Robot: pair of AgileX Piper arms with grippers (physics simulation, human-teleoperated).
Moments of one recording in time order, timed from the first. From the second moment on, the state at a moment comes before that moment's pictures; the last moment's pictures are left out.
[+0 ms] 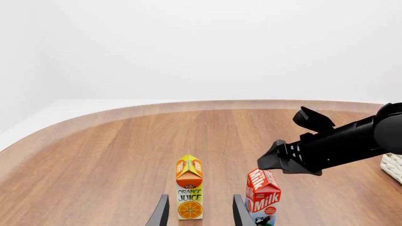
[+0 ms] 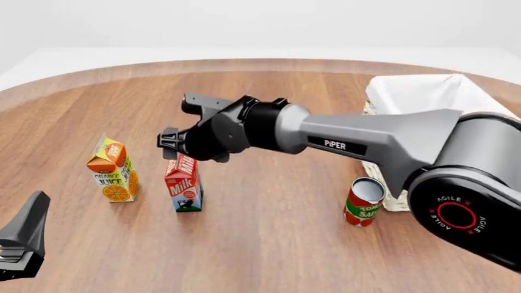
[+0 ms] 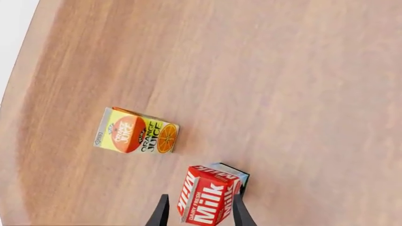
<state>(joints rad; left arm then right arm) 0.00 0.00 0.00 0.00 0.00 0.86 2.15 -1.69 0.38 0.63</state>
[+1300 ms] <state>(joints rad) 0.00 0.00 0.00 0.00 0.00 0.88 2.20 -1.68 0.36 0.66</state>
